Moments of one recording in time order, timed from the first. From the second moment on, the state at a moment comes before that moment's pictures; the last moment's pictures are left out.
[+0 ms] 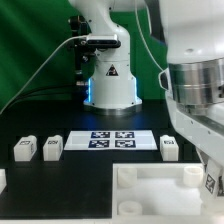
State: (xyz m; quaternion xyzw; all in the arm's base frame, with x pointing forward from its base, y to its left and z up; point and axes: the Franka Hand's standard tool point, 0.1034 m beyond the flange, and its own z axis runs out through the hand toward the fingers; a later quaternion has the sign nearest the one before) arm 0.635 0.122 0.068 -0.71 0.70 0.06 0.09
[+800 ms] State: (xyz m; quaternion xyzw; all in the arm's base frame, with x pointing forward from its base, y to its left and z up) arm 0.612 0.125 0.055 -0.77 0.63 0.05 0.09
